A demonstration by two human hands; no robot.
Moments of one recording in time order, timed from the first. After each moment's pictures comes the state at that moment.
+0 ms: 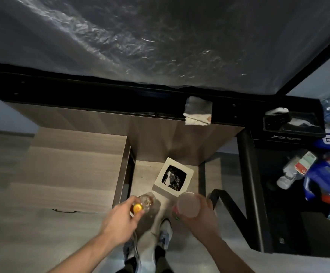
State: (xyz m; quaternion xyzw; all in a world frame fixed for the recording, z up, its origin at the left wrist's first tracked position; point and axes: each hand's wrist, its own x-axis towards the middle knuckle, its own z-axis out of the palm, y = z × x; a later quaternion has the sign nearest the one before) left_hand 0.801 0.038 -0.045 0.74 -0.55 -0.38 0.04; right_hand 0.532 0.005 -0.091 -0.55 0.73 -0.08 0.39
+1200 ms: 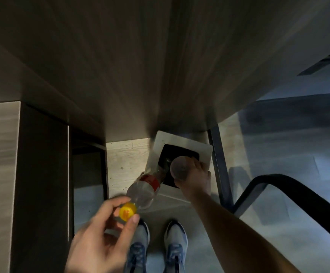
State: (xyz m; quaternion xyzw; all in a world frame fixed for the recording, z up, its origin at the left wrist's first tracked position) left_hand 0.786 -0.086 -0.362 0.74 -0.49 -0.44 0.16; right_hand 0.553 -0.160 -0.560 -0.55 0.77 0.06 0.30
